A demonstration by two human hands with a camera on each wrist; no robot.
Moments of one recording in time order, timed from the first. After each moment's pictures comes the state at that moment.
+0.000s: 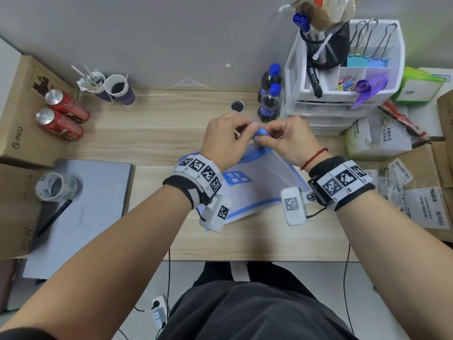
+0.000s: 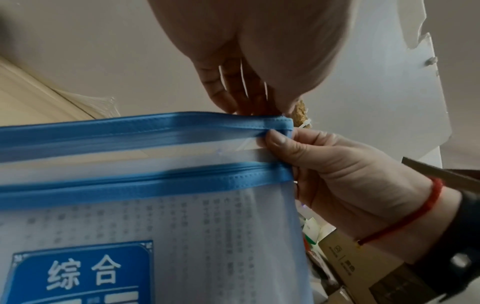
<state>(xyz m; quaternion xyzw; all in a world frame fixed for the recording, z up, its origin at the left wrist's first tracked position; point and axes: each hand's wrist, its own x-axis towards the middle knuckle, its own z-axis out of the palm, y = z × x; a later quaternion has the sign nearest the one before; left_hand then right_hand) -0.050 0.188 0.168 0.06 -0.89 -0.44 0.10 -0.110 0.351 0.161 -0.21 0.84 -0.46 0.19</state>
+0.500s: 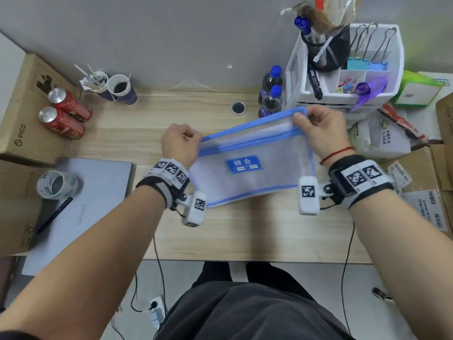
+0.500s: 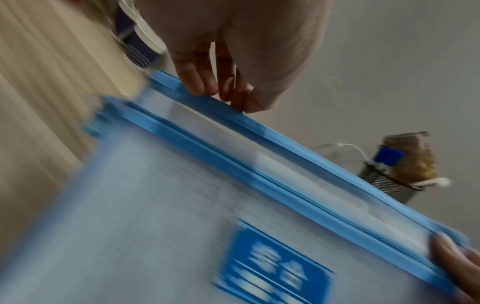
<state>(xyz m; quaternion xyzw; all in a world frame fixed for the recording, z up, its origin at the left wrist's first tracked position) -0.029 0.112 0.131 0.34 -0.86 -0.38 0.03 -0.138 0.394 0.149 -0.07 0.82 -0.56 0.08</state>
